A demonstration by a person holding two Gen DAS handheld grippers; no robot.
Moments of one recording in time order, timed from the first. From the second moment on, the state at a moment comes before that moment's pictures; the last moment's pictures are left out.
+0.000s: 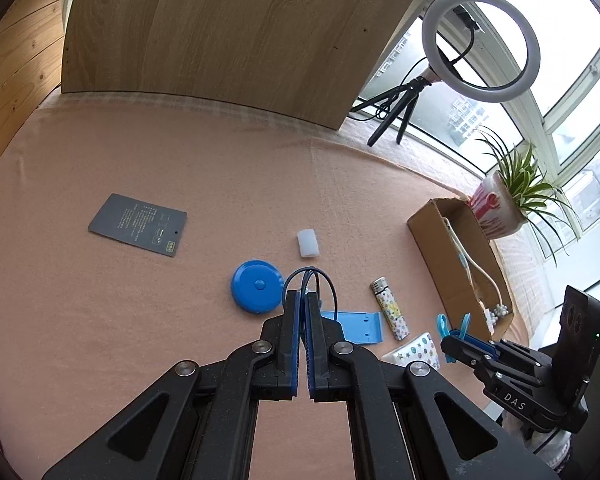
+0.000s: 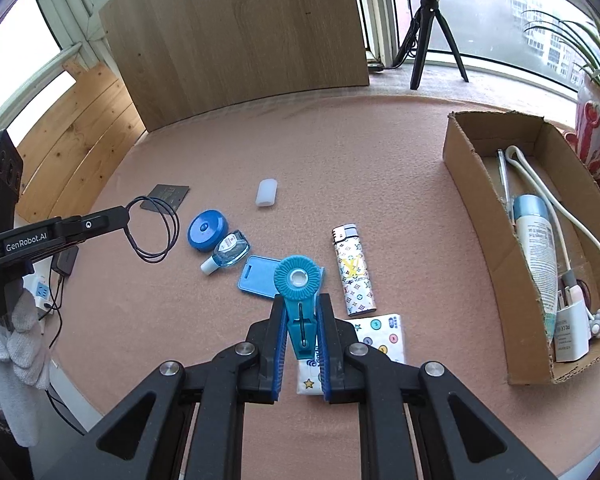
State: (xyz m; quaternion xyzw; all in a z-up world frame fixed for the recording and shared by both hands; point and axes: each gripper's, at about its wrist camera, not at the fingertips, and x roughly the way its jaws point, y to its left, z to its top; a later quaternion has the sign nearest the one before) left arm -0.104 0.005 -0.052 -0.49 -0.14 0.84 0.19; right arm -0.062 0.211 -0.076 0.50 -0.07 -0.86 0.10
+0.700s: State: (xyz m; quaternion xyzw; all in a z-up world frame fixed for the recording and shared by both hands) left arm -0.135 0.207 -0.010 -0.46 -0.11 0.83 0.30; right arm -0.037 0.359 -0.046 0.46 -0.11 -0.88 0.00
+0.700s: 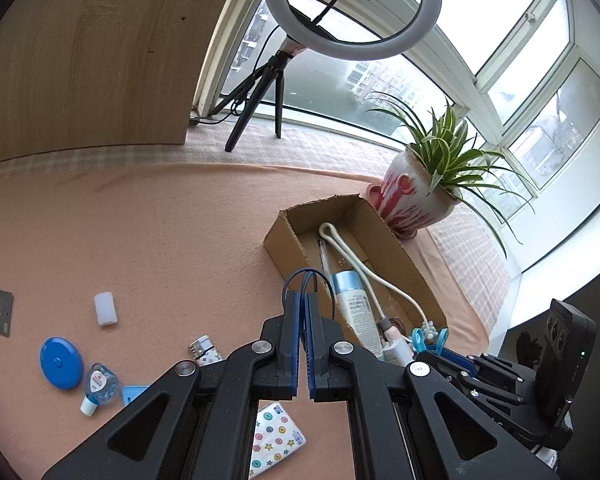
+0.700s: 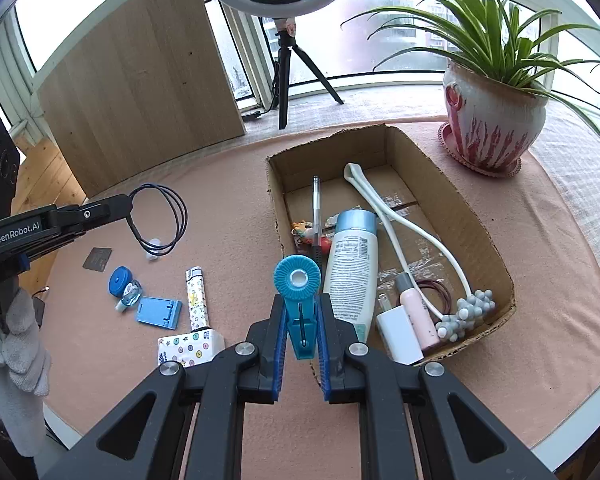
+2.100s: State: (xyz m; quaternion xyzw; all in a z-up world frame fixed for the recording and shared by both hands) left arm -0.153 0.318 -0.010 -0.44 -0.01 0.86 0.27; right arm -0.041 0.405 -0.036 0.41 -0.10 -0.90 -0.02
